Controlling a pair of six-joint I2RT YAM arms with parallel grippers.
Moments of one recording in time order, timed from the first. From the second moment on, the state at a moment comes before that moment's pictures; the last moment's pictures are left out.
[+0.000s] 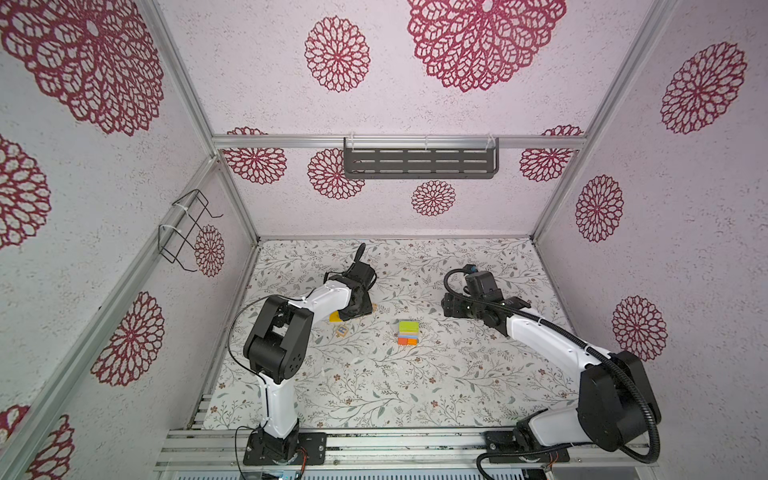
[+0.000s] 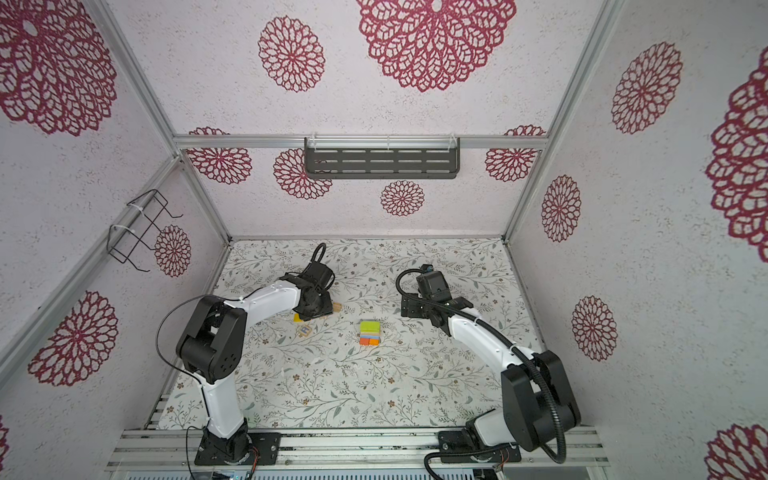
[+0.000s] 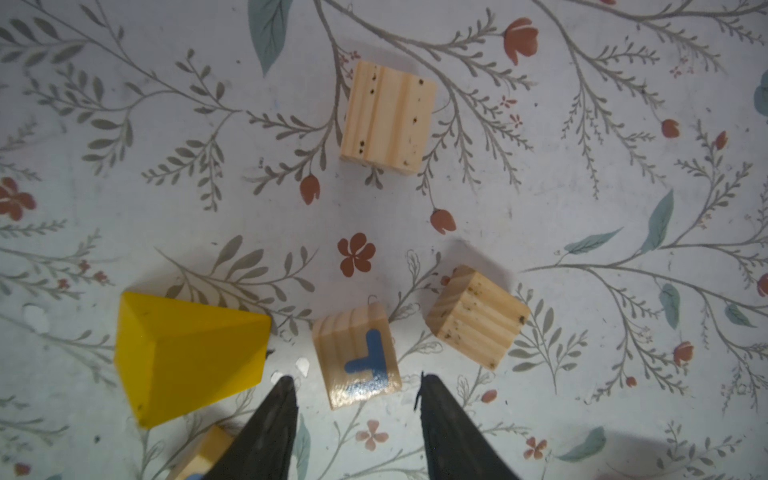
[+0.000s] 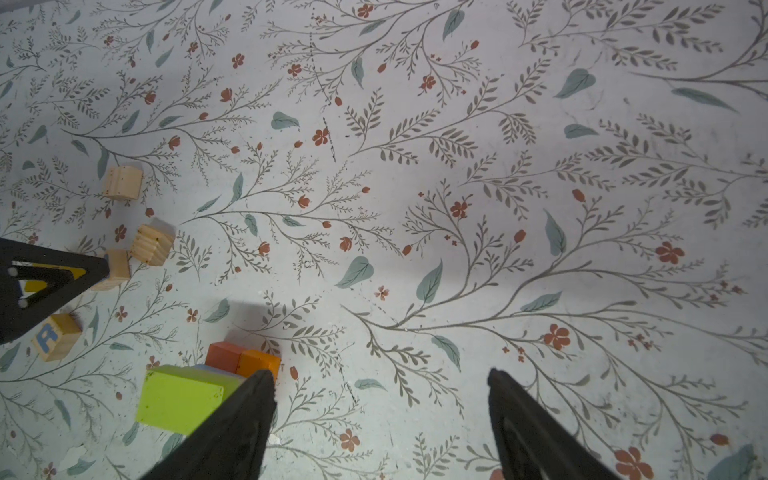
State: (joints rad) left arm -0.45 1.94 1.31 -0.62 -0.15 -0.71; right arm 0.44 1.41 0.94 -0.37 0.04 0.39
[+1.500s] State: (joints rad) left arm -0.52 1.89 1.47 -0.77 -0.18 -0.66; right arm 0.32 1.40 0.80 -0.25 -0.09 0.42
